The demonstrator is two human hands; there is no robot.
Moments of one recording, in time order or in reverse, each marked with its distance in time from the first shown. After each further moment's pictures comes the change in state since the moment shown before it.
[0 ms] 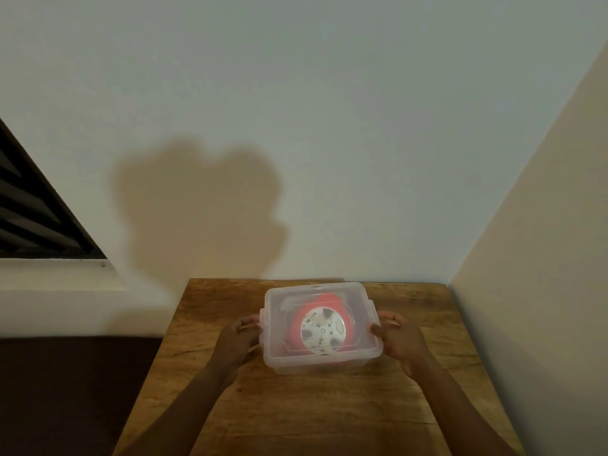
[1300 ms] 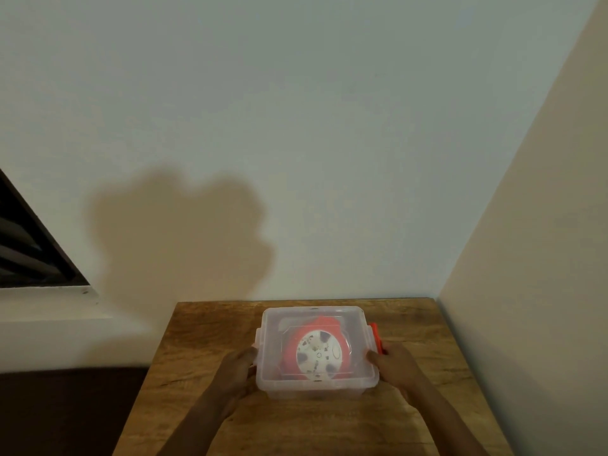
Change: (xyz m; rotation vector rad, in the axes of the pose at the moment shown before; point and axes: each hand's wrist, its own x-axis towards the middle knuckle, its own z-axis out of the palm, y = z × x) left_hand -0.002 -0.005 0.007 0.020 -0.097 -0.089; right_hand -0.011 0.005 -0.010 -0.275 -0.122 -0.059
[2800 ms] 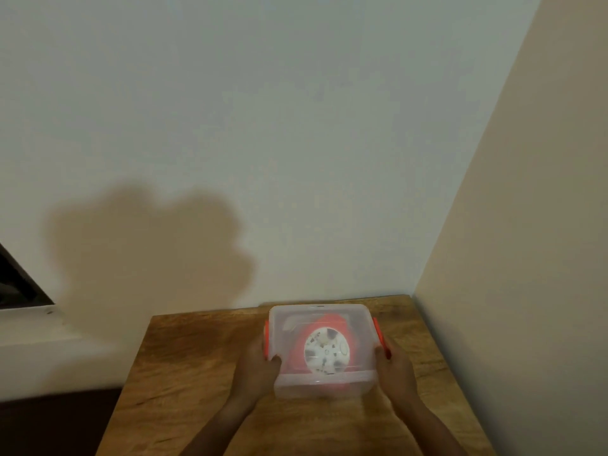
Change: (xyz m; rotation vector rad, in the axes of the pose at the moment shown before) left_hand -0.004 0.009 0.063 0.508 0.013 0.428; right_hand 0.000 0.041 0.006 0.100 0.431 -0.219
